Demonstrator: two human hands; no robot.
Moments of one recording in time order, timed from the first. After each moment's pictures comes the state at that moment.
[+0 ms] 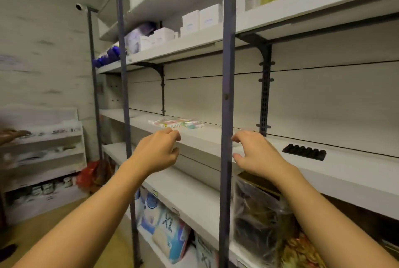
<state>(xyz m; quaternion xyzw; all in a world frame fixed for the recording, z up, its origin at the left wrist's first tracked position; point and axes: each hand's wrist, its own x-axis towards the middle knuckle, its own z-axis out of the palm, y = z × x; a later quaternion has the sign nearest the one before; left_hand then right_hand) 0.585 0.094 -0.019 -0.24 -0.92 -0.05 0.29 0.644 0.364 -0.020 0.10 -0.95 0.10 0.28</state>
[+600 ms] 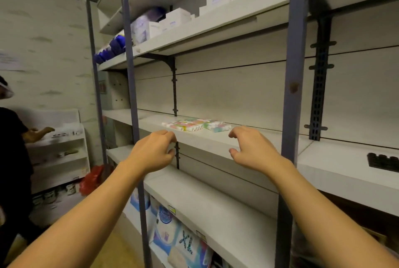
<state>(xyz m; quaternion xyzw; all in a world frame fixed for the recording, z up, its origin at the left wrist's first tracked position) 0.375 -0.014 -0.041 -0.23 -0.94 -0.06 0.26 0.436 0.260 -0.034 0.09 -0.95 0.08 0.28</state>
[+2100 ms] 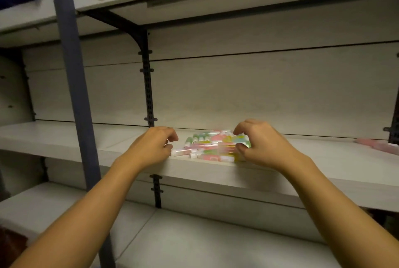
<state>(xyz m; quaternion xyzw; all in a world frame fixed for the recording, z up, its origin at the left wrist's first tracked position) -0.128 -0.123 -0.034 -0.47 -0.84 -0.17 0.22 0.082 0.094 -0.020 -0.10 -0.94 0.00 0.32</state>
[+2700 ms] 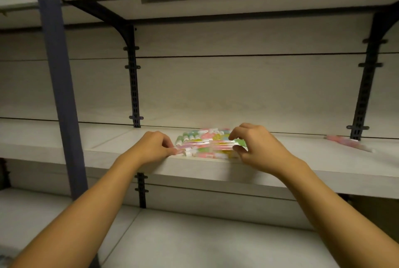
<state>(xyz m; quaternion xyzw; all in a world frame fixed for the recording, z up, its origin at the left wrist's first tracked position) -0.137 -0.114 -0.039 -0.45 -0.85 -0.27 0.04 0.100 0.069 -0.026 -0.13 -0.94 -0.01 0.31</state>
